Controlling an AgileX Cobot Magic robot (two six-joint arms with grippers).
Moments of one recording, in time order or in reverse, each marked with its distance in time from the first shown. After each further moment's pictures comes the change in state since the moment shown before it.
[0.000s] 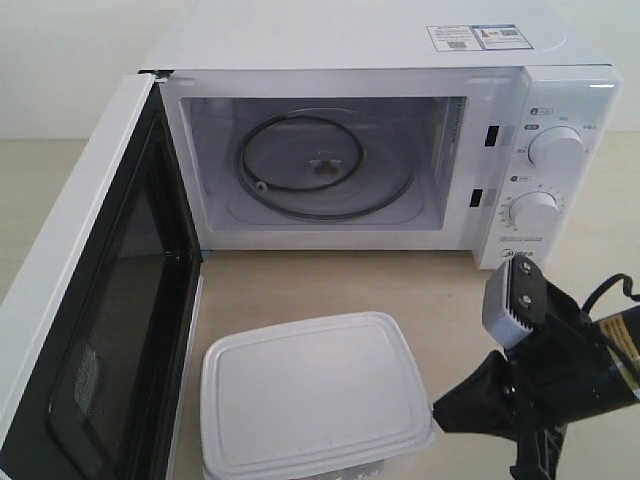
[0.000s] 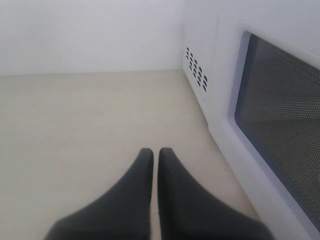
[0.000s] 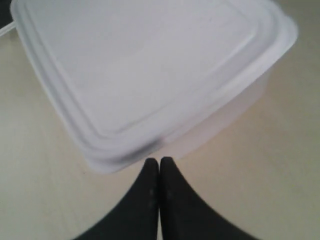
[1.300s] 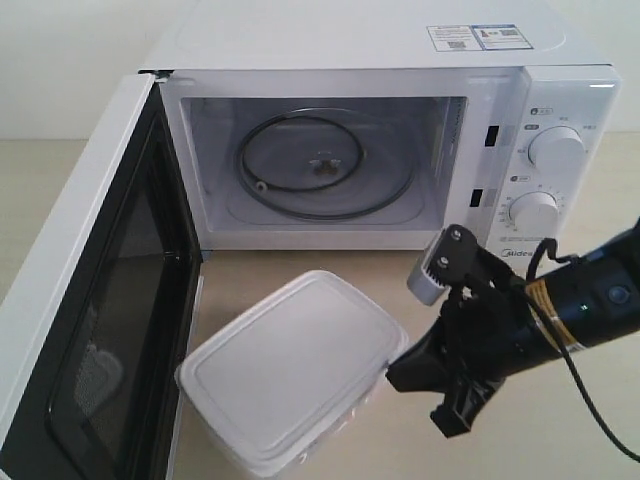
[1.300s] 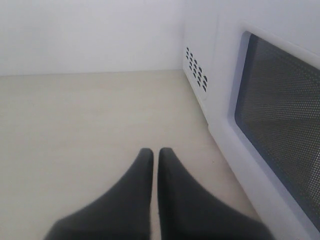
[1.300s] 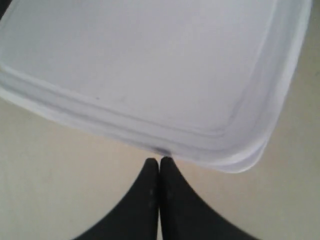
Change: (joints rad) left arm 0.000 0.000 0.000 0.000 0.000 0.000; right arm 0.199 0.025 -0.172 -0.006 0.152 0.260
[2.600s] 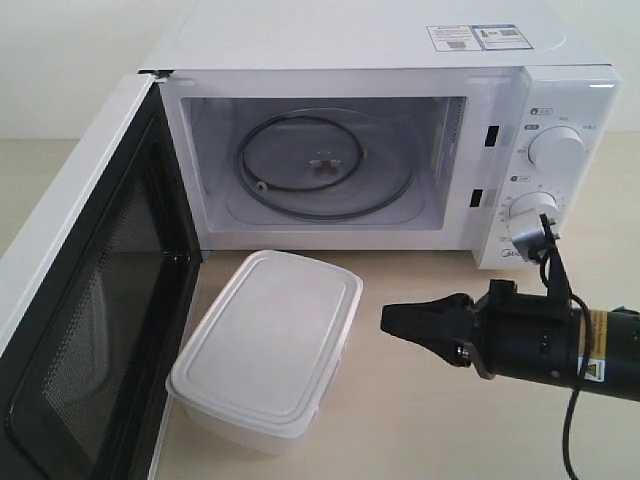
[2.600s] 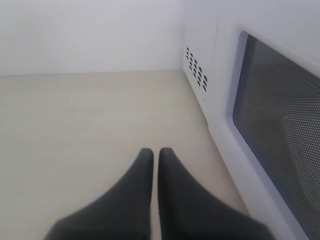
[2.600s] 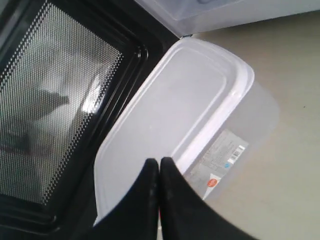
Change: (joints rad) left arm 0.000 0.000 0.000 0.000 0.000 0.000; right arm -0.121 0.130 0.251 0.746 -0.518 -0.114
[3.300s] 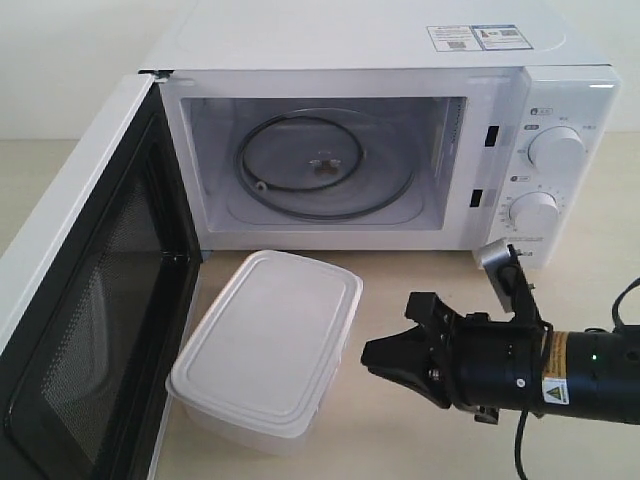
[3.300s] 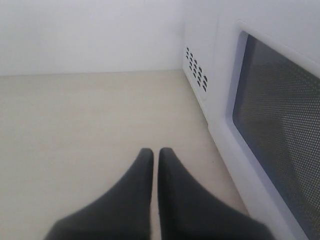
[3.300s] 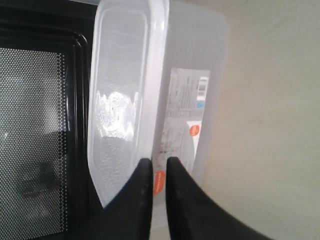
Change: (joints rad) left arm 0.000 0.000 0.000 0.000 0.000 0.000; right arm 0.143 0.000 0.003 0.097 0.177 0.465
